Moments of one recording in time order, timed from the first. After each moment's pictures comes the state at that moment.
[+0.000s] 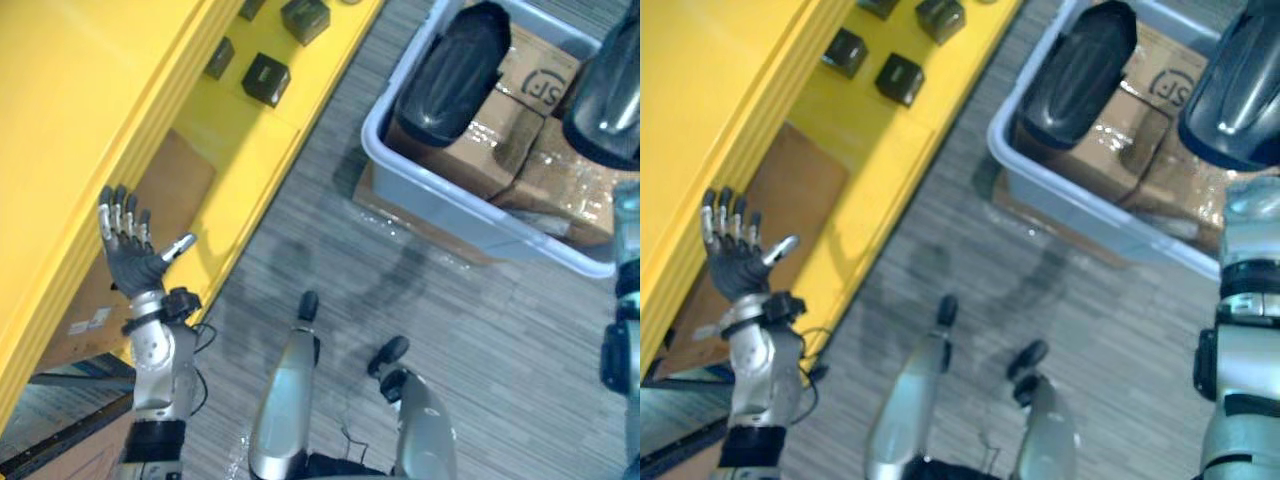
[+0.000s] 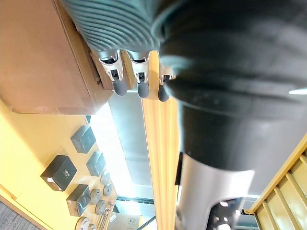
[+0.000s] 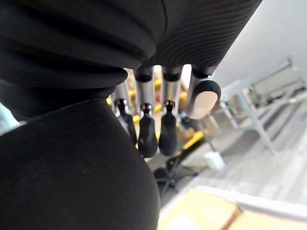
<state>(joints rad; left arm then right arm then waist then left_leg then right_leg) -0.12 0.27 0.12 0.01 -0.45 -0.44 0.31 -0.95 -0.81 -0.06 0.95 -0.09 0.16 -0.65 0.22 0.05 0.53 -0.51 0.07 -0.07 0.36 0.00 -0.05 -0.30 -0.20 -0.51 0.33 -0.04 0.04</state>
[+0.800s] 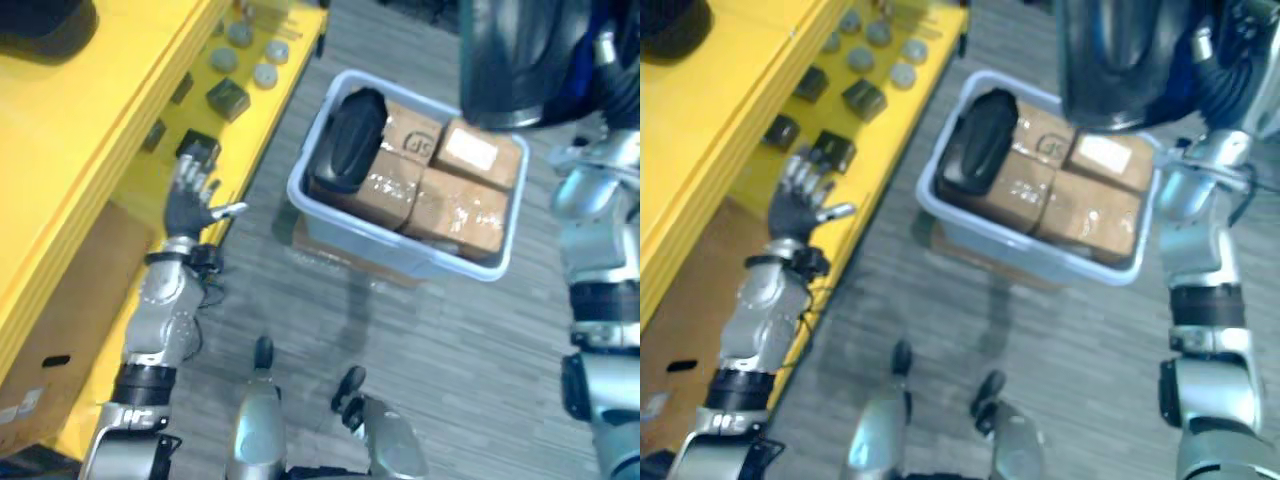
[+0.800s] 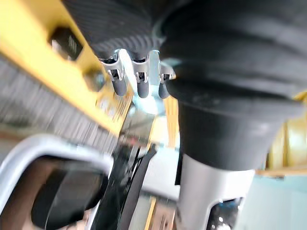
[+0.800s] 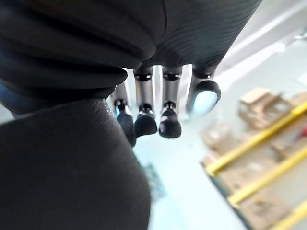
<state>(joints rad) -0.41 0.38 -0.02 0.08 -0.58 0.05 0.11 -0.74 -0.60 -0.06 0.28 -0.49 -0.19 -0.67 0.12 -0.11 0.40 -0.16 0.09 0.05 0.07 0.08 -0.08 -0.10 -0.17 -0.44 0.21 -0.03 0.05</state>
